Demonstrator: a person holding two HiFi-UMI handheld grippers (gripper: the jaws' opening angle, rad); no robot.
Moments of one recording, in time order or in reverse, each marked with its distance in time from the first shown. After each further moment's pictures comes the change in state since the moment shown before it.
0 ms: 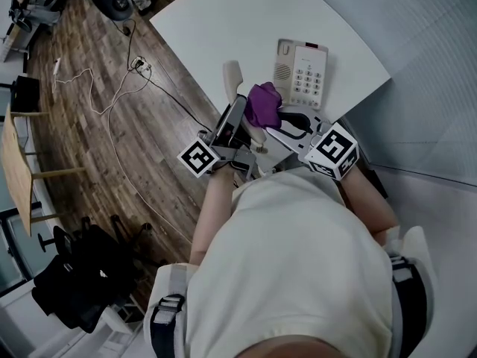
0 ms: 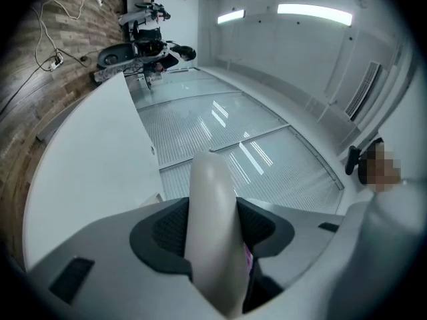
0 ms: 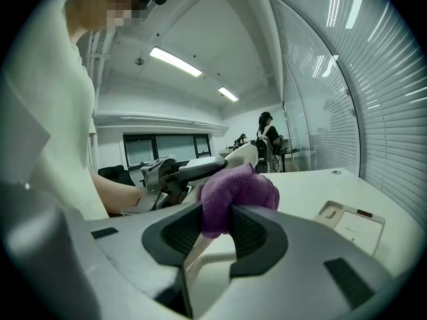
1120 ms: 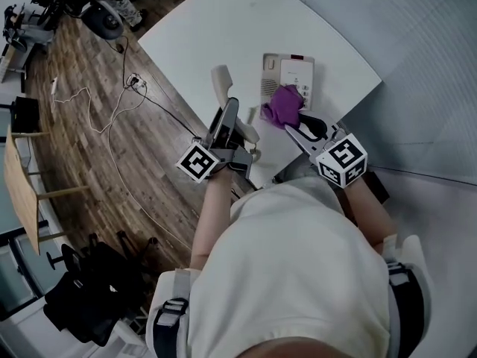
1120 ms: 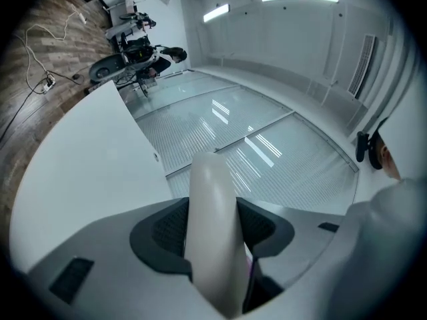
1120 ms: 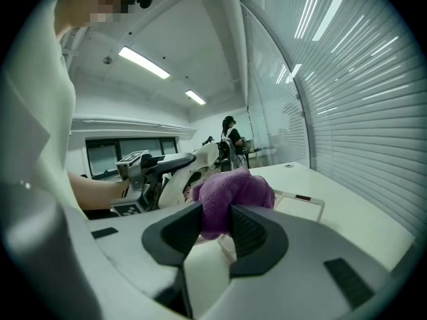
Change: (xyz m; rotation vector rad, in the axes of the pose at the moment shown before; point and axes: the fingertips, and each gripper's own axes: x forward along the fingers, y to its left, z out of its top) left arm 0.049 0.015 0.011 0.102 -0.002 0.099; right arm -0.057 -0.082 -0.017 0.128 -0.022 -0.278
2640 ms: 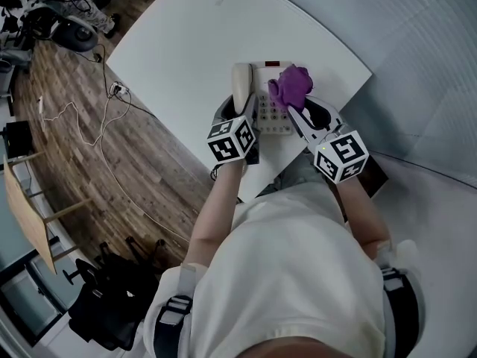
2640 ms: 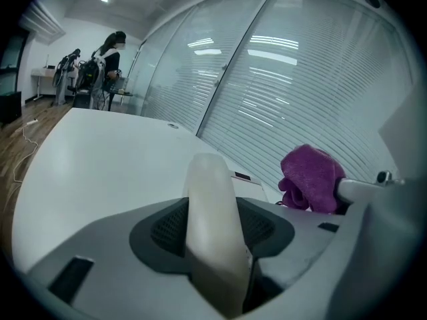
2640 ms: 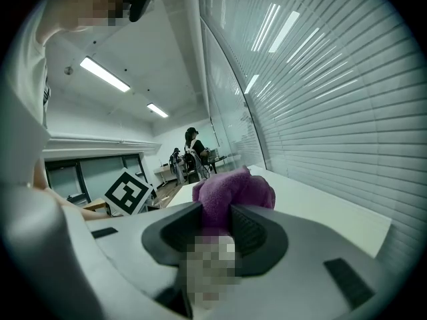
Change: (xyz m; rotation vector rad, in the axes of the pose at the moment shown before) left arm 0.112 0.104 -0.095 0.609 0.484 0.488; right arm -0.009 -0.120 0.007 0.192 -0.108 -0.267
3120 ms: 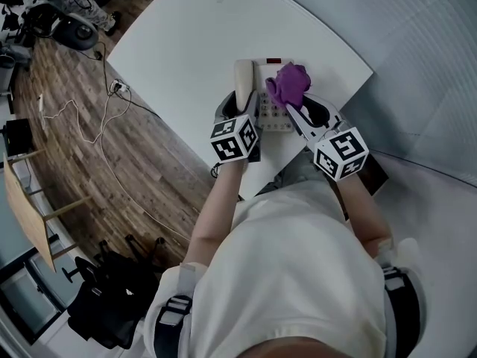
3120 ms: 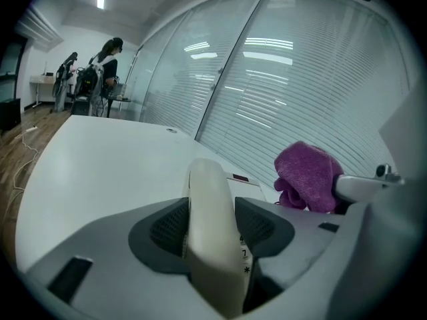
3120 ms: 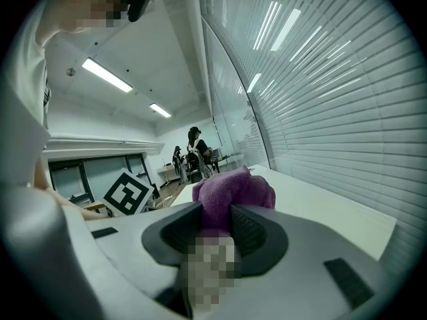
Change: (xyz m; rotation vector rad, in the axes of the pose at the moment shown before) left arm -0.004 -0.001 0.002 0.038 -0.027 0.010; right arm 0.005 0.009 0.000 -0.003 0.007 0.029
